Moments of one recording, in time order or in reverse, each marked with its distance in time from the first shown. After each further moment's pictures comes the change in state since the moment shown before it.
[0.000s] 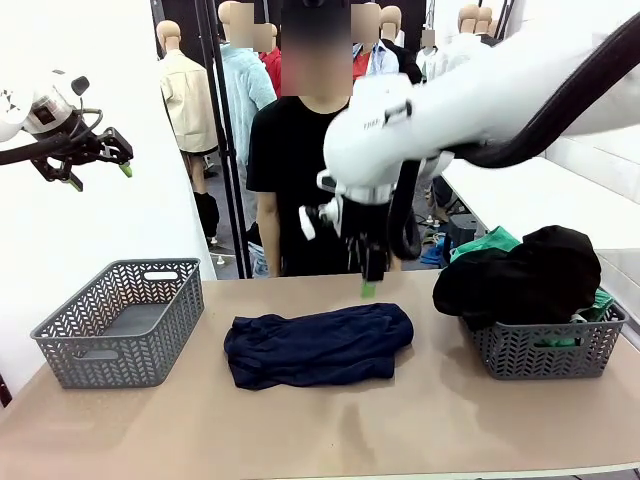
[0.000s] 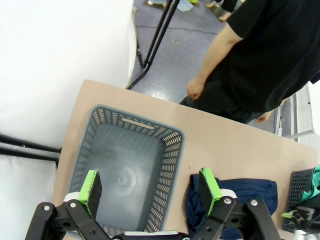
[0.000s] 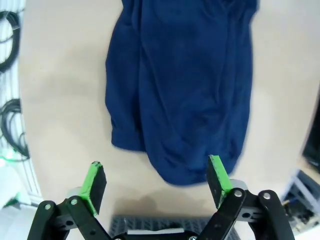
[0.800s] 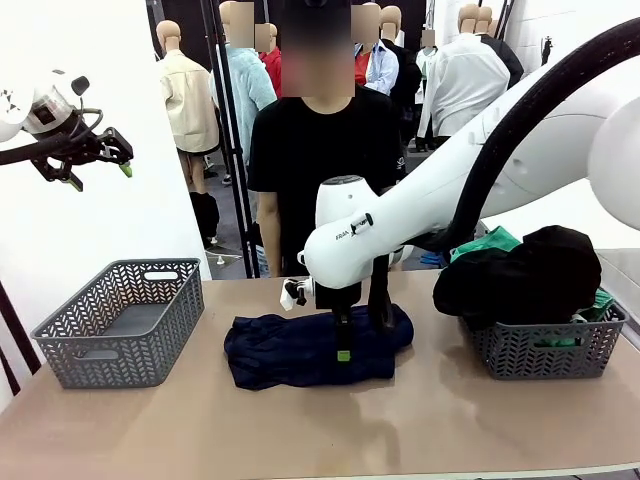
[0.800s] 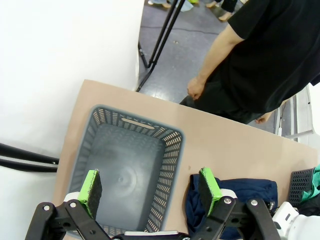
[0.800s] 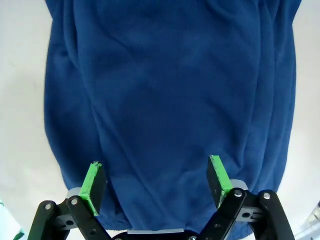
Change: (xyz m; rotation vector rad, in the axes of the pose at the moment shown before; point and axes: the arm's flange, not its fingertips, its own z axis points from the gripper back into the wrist) left arm 0.000 0.000 0.000 0.000 0.000 0.000; right arm 0.030 -0.021 -0.123 -0.012 0.065 -0.122
